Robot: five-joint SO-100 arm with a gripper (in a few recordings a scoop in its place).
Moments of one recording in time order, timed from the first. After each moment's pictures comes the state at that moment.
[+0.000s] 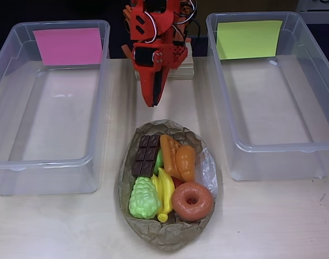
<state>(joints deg) 1.9 190.0 178.5 70.4 22.0</state>
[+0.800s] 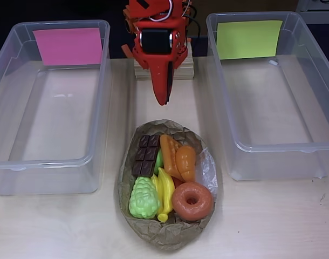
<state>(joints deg) -5.2 115.7 107.9 72.6 13.8</state>
